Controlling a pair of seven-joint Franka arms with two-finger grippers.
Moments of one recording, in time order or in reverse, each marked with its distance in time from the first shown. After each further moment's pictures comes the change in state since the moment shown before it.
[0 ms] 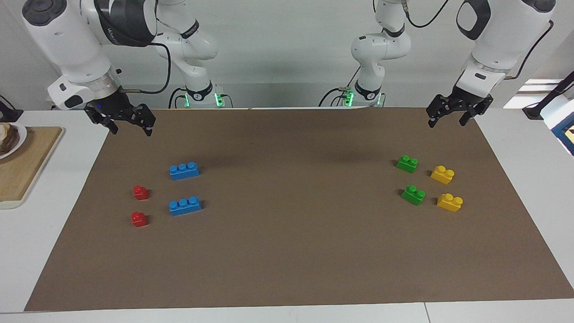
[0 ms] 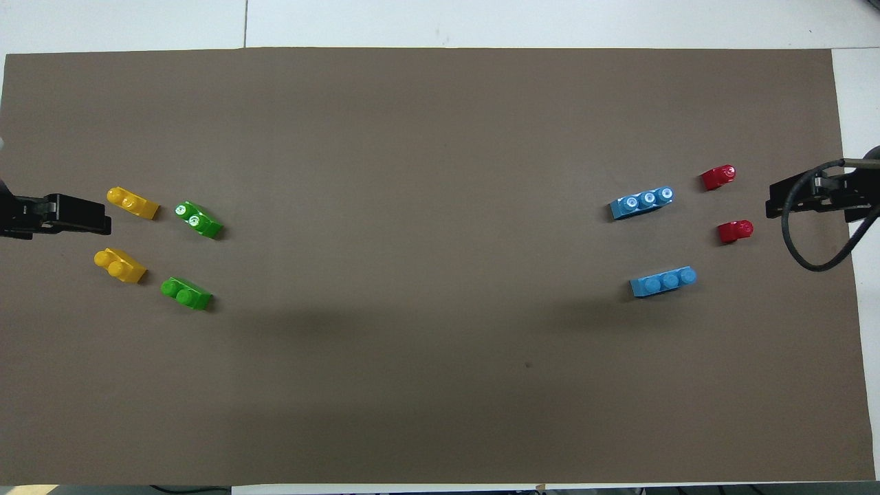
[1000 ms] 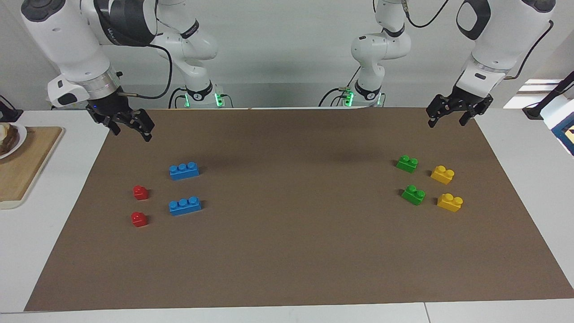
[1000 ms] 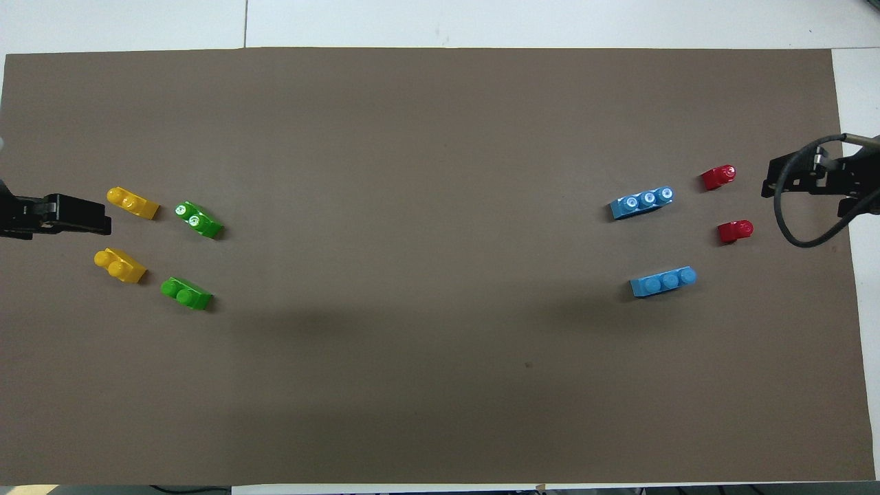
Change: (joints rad) left arm 0.000 0.000 0.000 0.000 0.000 -0.001 0.000; right arm 0.000 0.000 0.001 -0.015 0.024 0.076 0.324
